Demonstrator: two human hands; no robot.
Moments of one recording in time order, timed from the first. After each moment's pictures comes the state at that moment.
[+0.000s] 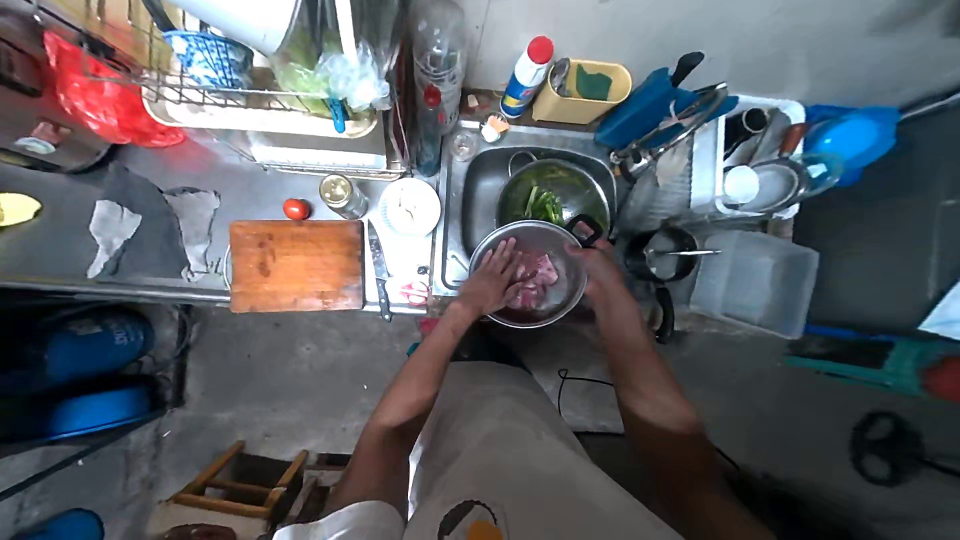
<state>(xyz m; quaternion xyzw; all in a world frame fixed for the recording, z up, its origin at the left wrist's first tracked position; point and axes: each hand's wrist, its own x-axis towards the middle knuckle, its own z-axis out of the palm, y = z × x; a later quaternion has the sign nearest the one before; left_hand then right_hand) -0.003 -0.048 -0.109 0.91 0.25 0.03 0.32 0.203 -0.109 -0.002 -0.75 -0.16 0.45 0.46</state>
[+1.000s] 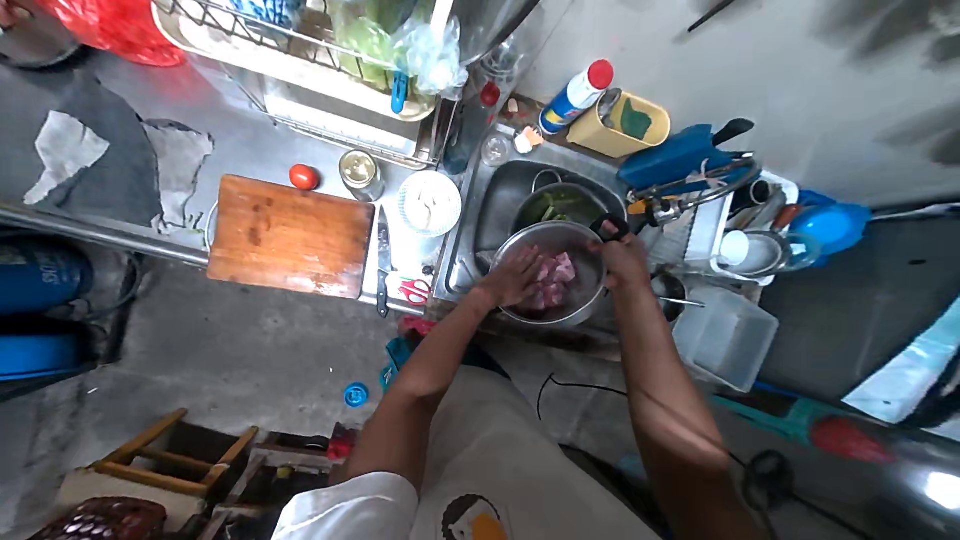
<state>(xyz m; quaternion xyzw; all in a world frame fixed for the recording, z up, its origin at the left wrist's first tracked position) 0.041 -0.014 -0.142 0.88 0.24 0.03 0.40 0.205 -0.024 0.023 -0.86 -0.20 0.34 0.33</state>
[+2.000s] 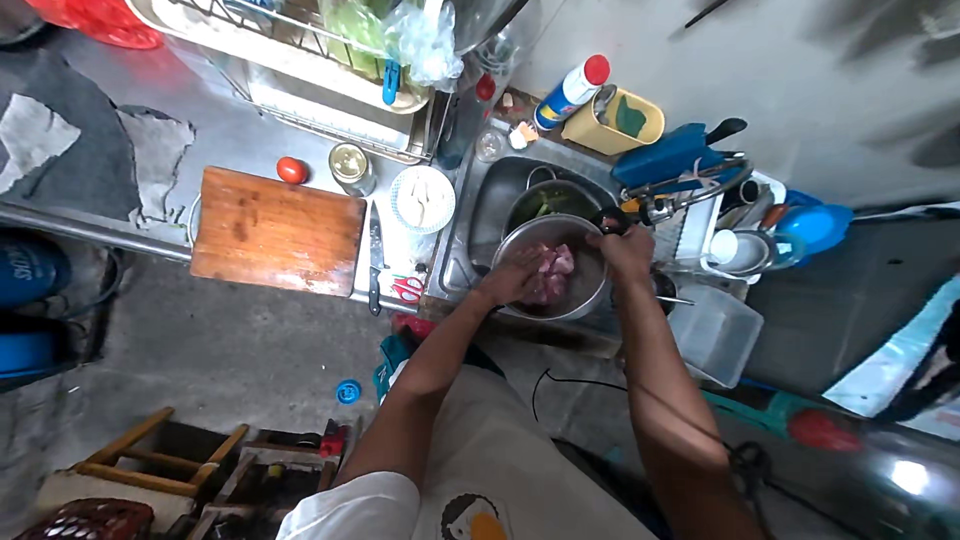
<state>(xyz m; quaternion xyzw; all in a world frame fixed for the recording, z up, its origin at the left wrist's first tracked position) 0.049 -0.017 -0.141 0.84 0.24 0.15 0.46 0.223 -0.013 0.029 -0.92 -0.30 0.21 0.15</state>
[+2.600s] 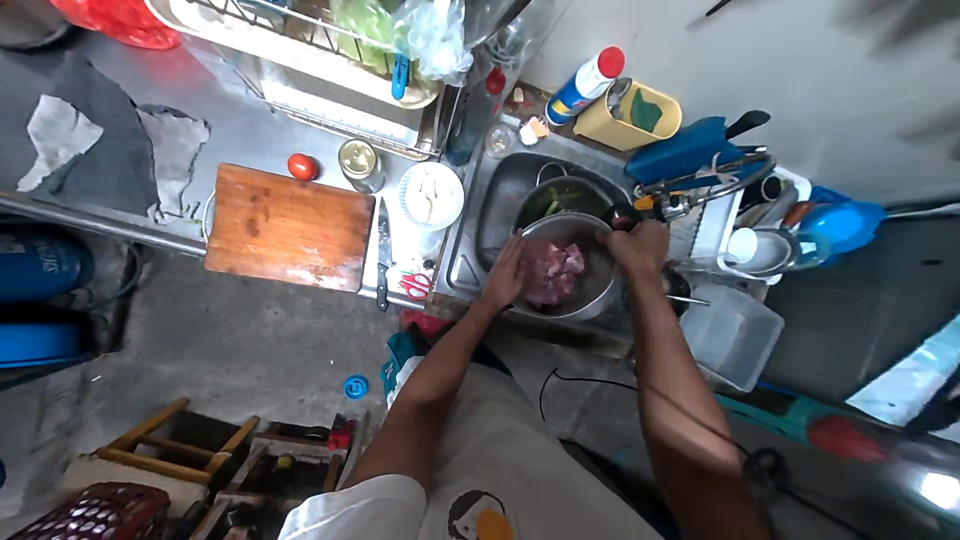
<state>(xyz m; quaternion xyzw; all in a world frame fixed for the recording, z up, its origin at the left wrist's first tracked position) 0.039 -0.033 -0.153 0.70 0.40 0.26 0.53 0.215 -0.007 0.042 -0.92 -0.33 0.18 0.04</state>
